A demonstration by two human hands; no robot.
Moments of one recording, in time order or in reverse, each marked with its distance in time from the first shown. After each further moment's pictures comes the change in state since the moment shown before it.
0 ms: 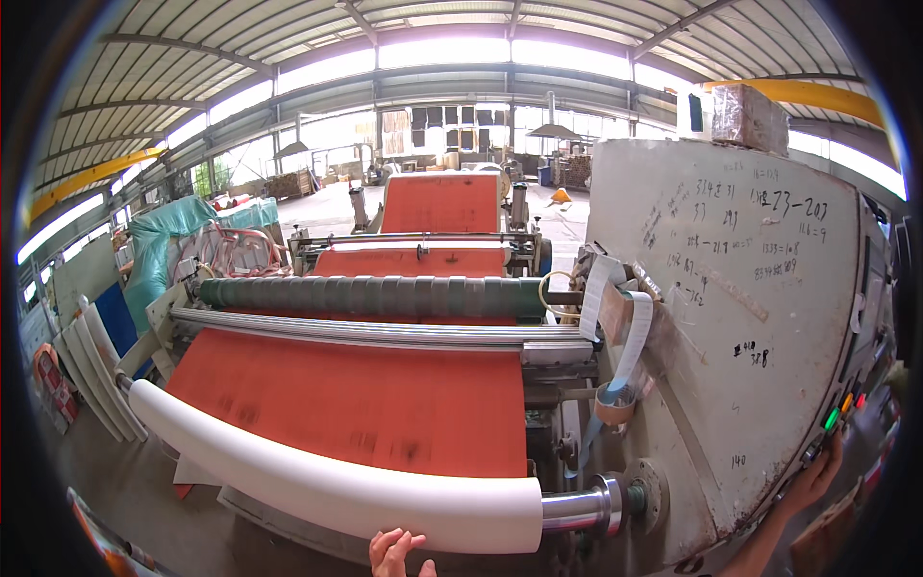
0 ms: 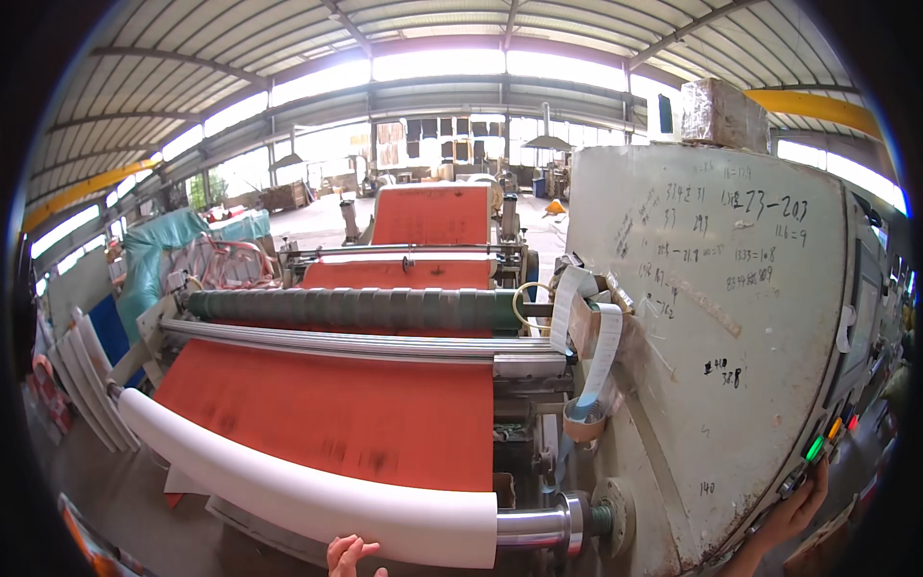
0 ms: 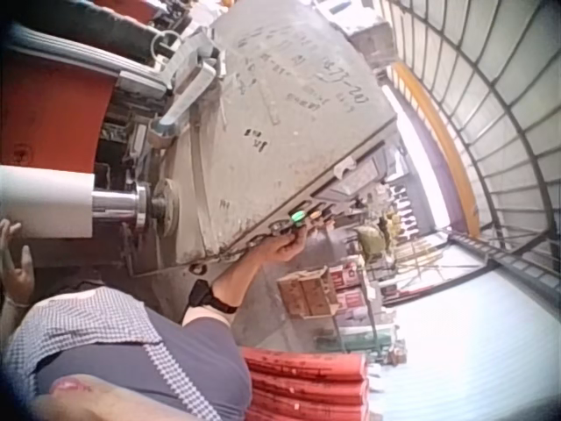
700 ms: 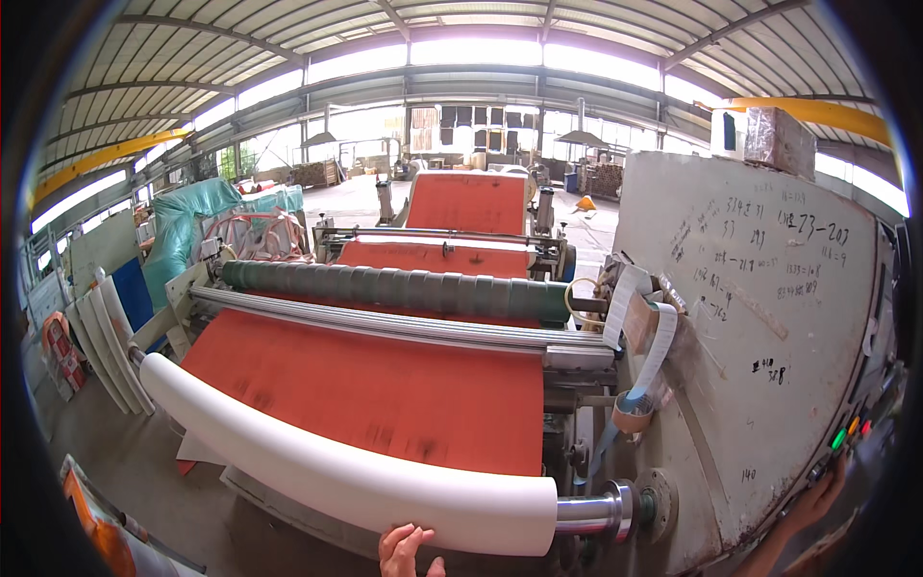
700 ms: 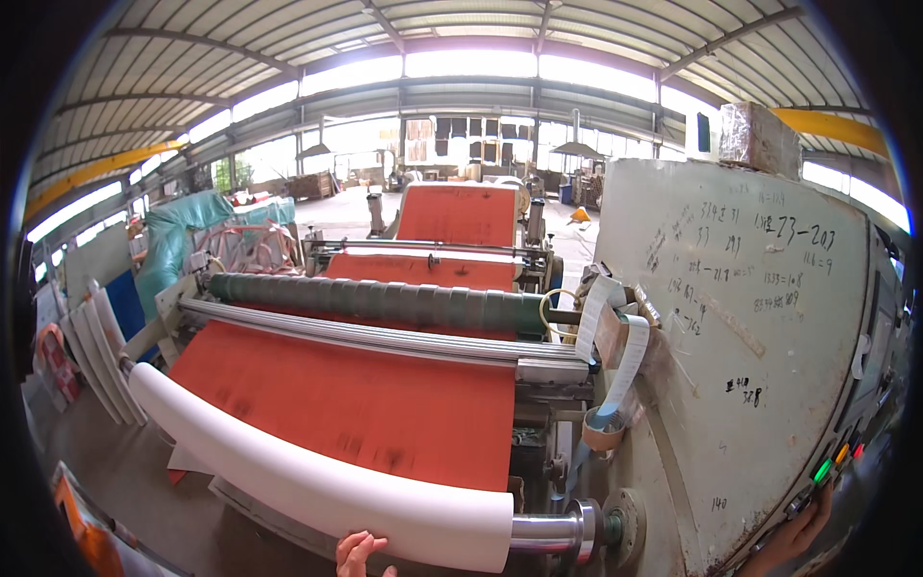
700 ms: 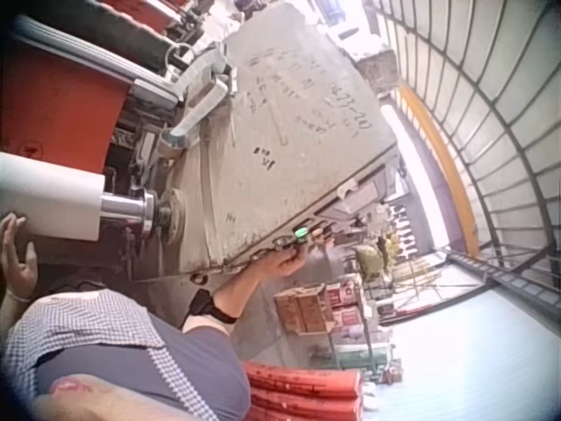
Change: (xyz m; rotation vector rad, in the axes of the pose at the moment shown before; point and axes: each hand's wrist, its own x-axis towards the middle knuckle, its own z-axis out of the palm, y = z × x) left_hand -0.005 0.003 -0.002 -0.015 0.024 -0.068; right_hand 0.001 -0.019 0.007 -0.044 0.017 -0.014
